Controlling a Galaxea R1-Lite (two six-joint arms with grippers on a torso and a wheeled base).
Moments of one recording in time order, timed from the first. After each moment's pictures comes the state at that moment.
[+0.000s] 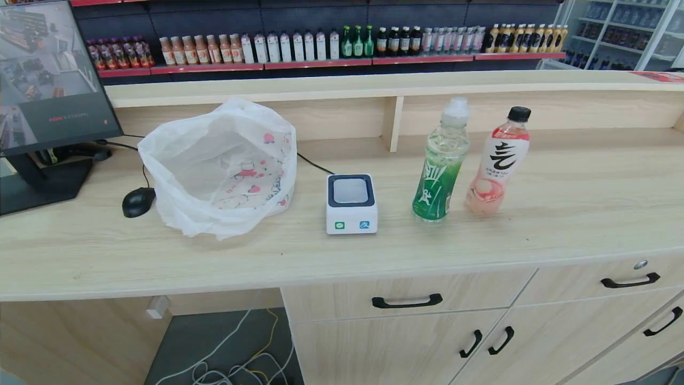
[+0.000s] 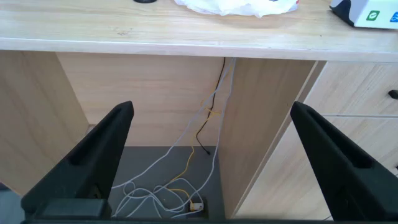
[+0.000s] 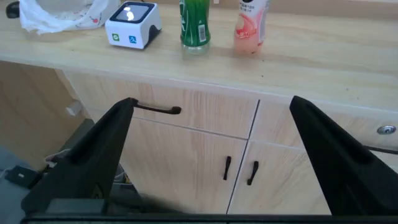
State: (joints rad) left arm 0.00 0.00 0.00 0.00 0.00 0.00; right arm 0.04 0.40 -0.38 -0.02 0.27 -0.05
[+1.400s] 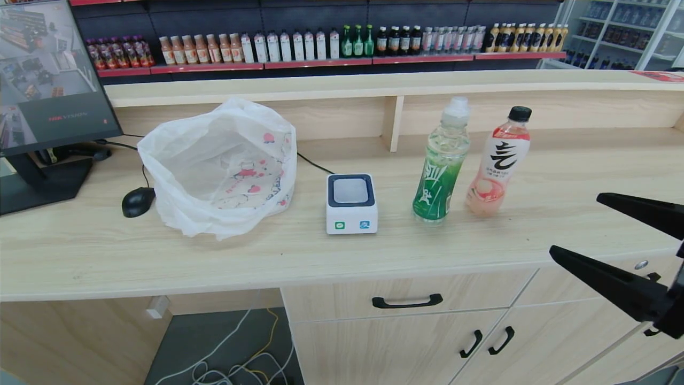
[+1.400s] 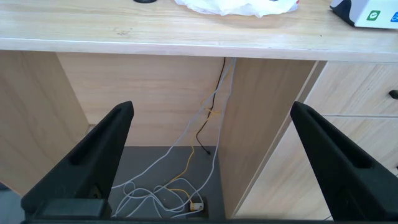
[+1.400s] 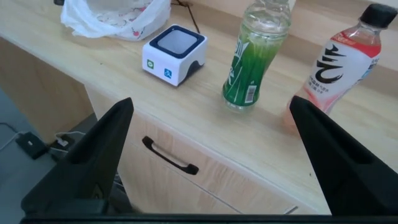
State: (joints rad) left arm 0.00 0.00 0.00 0.00 0.00 0.00; right arm 0.42 1.02 -0.48 -0.54 0.15 -0.22
